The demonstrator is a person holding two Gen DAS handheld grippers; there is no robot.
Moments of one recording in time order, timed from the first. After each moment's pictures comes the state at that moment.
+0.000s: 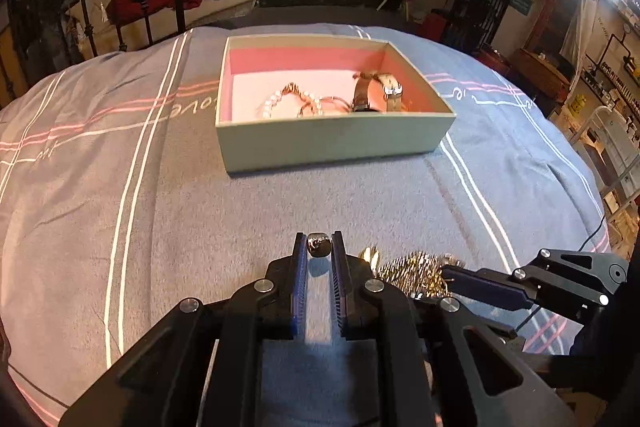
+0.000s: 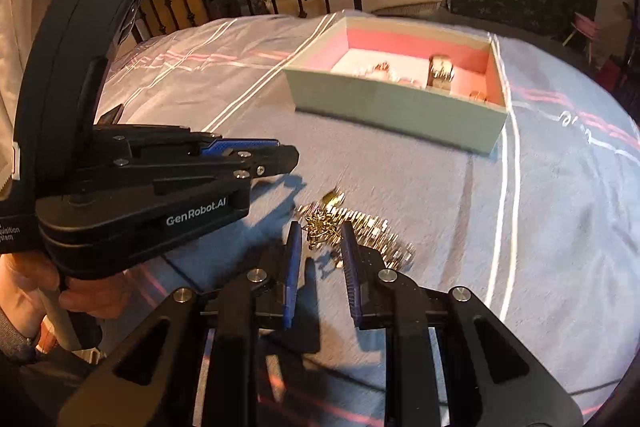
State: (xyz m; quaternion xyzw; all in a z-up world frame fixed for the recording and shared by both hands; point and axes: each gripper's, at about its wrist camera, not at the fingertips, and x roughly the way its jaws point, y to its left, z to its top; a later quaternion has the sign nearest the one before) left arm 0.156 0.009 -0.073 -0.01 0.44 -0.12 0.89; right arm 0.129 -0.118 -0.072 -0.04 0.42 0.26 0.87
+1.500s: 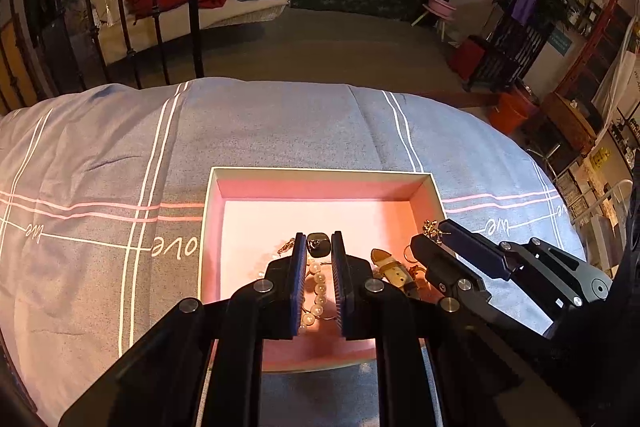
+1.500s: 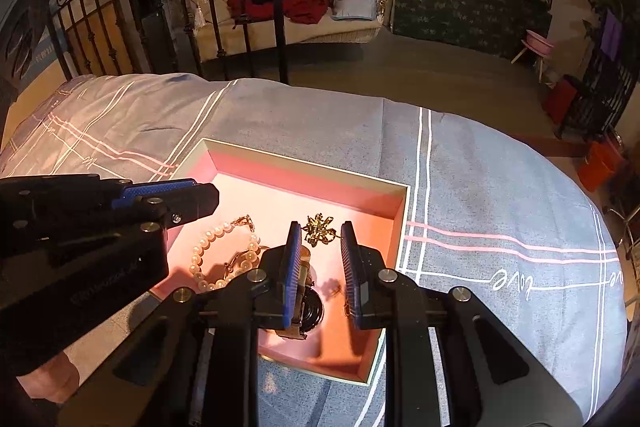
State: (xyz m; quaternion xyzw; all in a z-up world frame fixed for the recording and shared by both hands) left arm 0.306 -0.005 -0.026 -0.07 0.46 -0.06 0.88; right arm 0.307 -0.134 -0.040 -0.06 0.41 0.16 0.90
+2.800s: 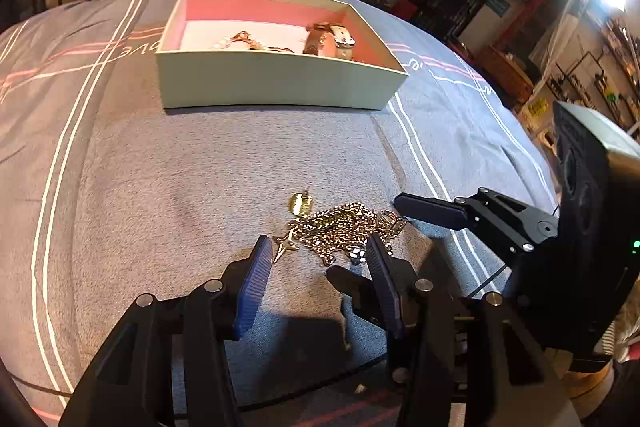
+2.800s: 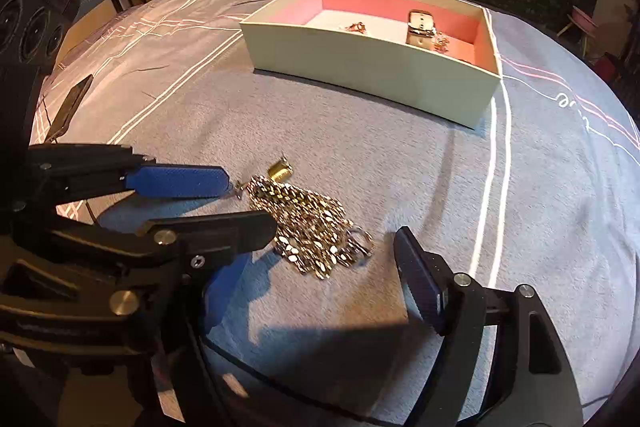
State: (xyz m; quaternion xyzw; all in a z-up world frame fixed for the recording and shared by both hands) left arm 0.137 0.008 -0.100 -0.10 0.50 -0.19 0.84; right arm 0.150 -0.128 -0.111 -0.07 0.47 0.24 0.84
